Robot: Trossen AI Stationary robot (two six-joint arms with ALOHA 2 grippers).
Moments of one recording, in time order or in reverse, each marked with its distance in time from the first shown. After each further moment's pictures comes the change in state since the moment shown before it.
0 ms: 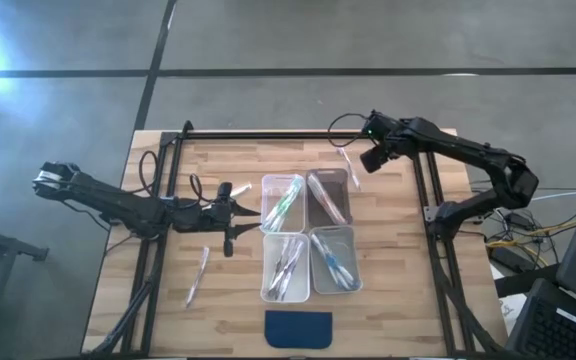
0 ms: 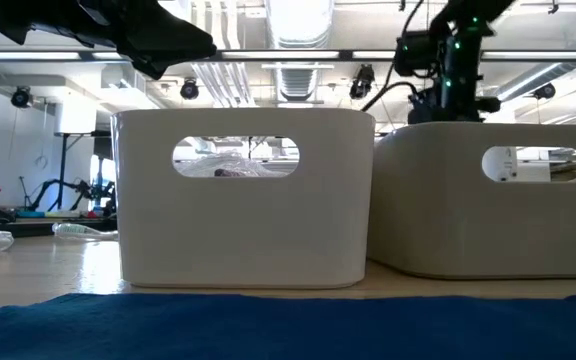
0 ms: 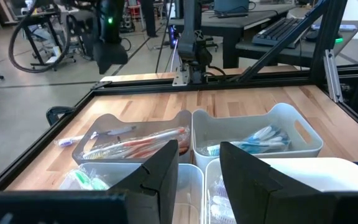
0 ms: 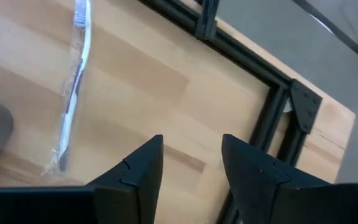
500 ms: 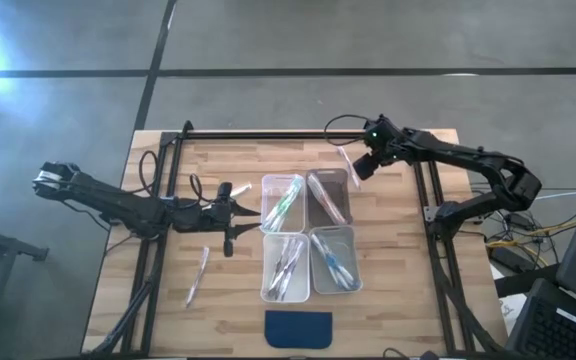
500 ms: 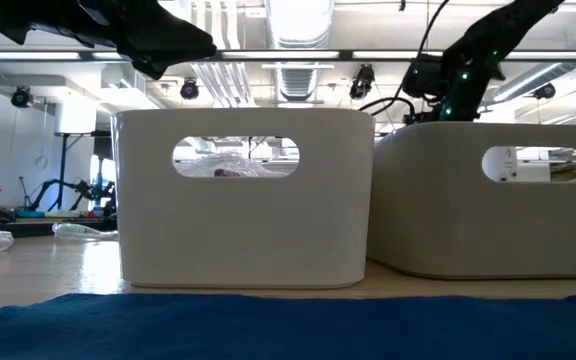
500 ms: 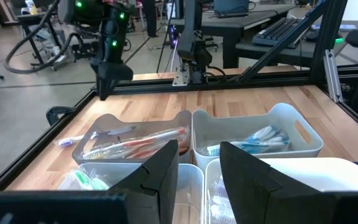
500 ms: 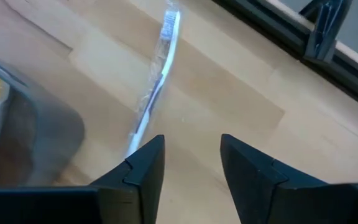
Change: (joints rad) left arm 0.000 0.000 0.000 0.000 0.000 0.000; right arm -0.077 -0.025 -0.255 0.446 -0.318 -0.164
